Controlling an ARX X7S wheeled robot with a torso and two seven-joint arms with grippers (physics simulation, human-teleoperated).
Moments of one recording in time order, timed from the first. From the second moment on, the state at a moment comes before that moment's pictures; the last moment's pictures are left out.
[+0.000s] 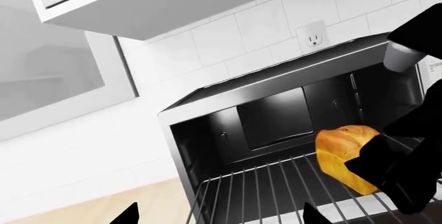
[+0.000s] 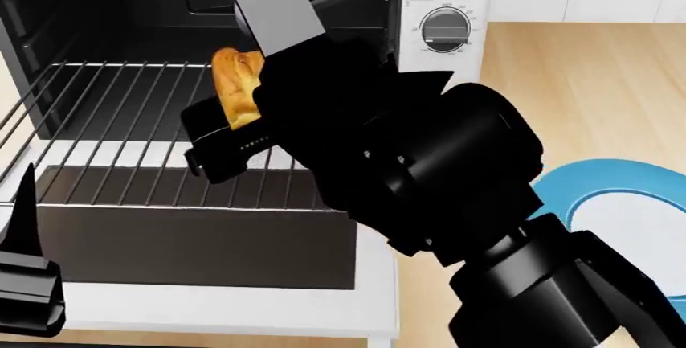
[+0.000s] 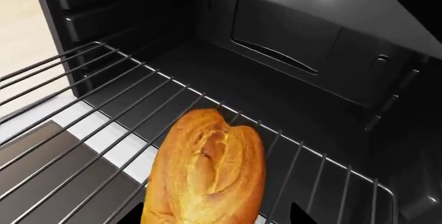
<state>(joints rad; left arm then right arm) -0.63 -0.02 0.61 1.05 1.53 -1.55 0.96 1.39 0.16 -0.79 0.39 1.00 0.99 0.23</state>
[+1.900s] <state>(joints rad) -0.64 -0.02 0.66 1.05 1.64 -1.57 1.05 1.16 0.87 -0.35 -0.57 1.96 1.10 1.19</state>
